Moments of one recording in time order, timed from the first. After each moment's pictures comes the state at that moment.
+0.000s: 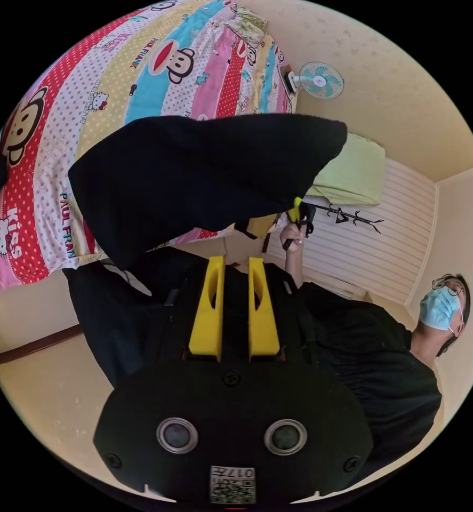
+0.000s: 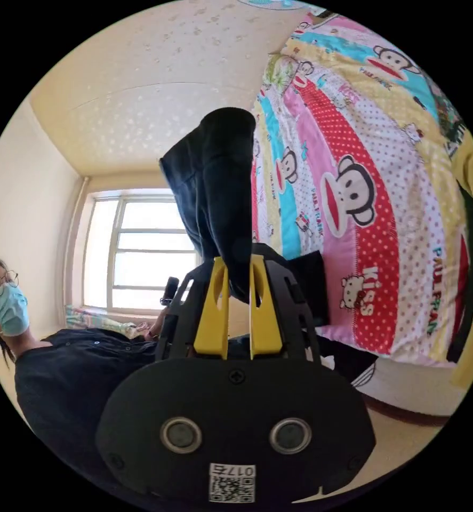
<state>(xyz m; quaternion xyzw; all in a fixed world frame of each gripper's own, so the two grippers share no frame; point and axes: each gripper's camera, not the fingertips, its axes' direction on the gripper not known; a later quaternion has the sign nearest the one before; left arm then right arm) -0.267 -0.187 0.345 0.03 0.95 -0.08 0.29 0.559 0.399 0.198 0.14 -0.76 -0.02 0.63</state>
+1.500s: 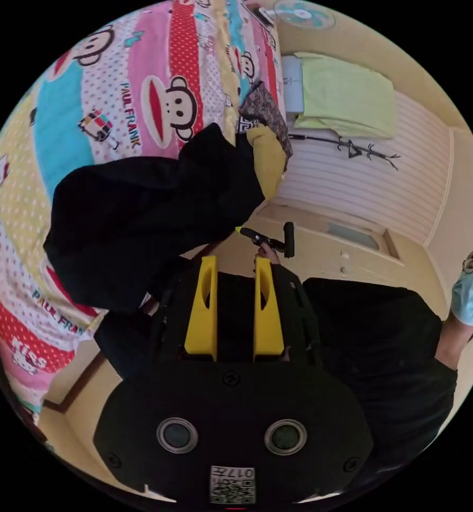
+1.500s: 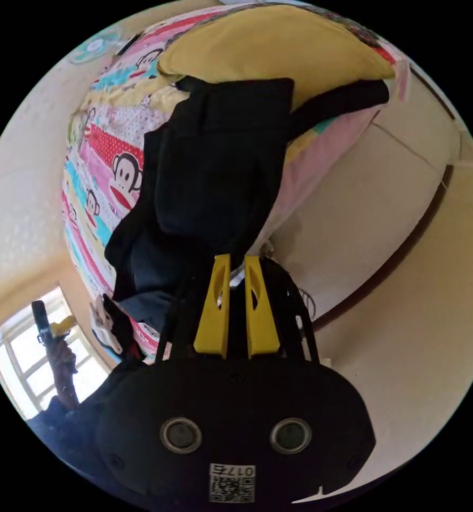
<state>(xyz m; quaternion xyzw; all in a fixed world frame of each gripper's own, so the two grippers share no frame) -0.257 -0.426 0.365 0.09 0.92 0.16 0.36 0.420 0.357 0.326 0.03 -0.60 0.32 0.73</state>
